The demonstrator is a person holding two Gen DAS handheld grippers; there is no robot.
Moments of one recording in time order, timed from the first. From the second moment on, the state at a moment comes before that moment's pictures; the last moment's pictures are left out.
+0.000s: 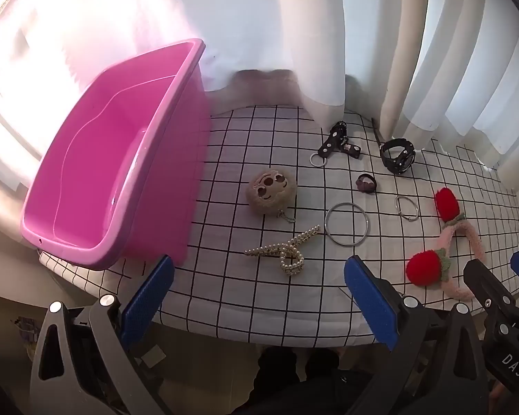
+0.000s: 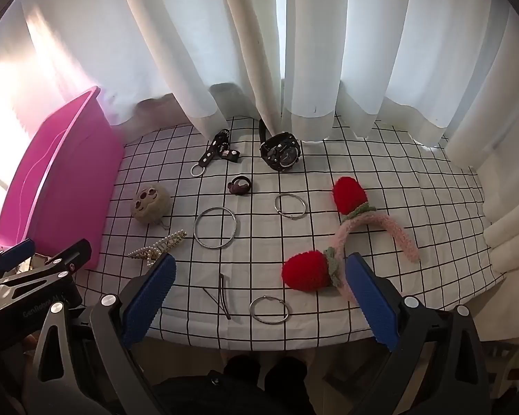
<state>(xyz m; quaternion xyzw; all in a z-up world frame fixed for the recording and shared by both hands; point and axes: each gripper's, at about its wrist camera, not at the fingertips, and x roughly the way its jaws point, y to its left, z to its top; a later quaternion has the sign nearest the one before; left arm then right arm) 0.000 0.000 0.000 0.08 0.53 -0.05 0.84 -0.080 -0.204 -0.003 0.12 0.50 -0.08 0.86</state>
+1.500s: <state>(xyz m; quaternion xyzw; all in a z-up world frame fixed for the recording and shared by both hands) 0.001 0.004 0.004 0.08 0.52 -0.05 0.85 -0.081 -0.203 -0.003 0.12 0.50 -0.08 0.85</state>
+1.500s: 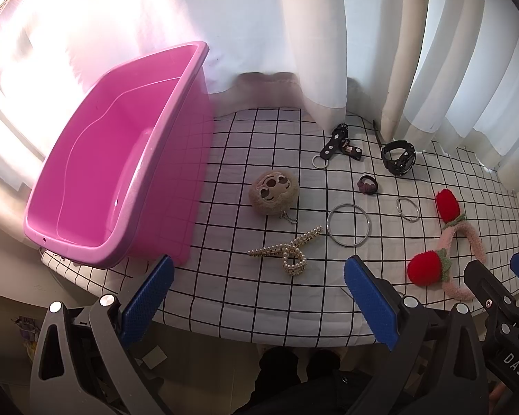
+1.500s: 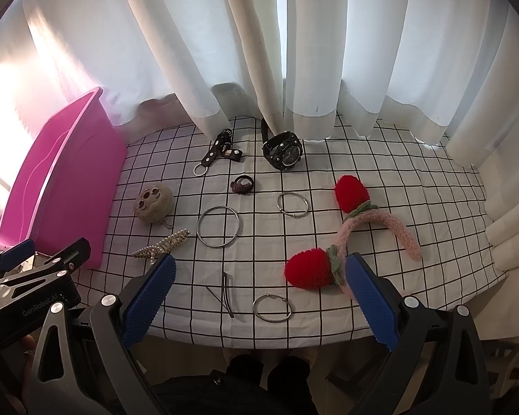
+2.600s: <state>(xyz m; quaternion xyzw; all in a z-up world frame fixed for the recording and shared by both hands) 0.002 0.007 -0.019 0.09 0.54 -0.07 0.84 -0.103 -0.216 -0.016 0.15 0.50 -0.10 0.85</state>
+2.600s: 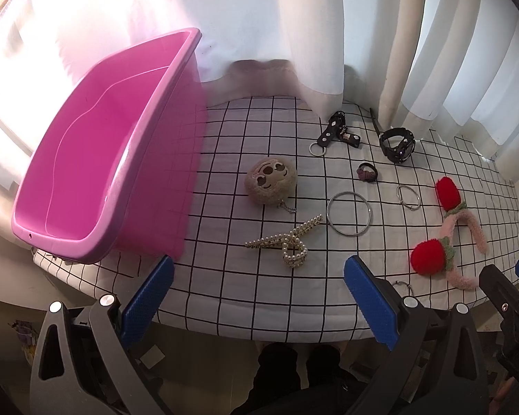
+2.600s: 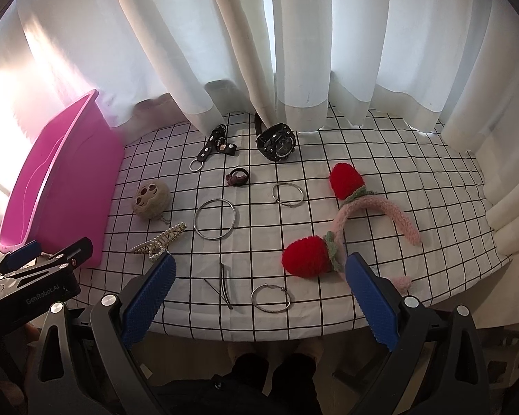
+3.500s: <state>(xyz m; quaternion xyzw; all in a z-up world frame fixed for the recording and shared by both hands) -0.057 -0.064 -0.147 0.04 0.57 -0.04 0.82 -0.128 -0.329 -0.143 0.05 0.52 -0.04 0.85</state>
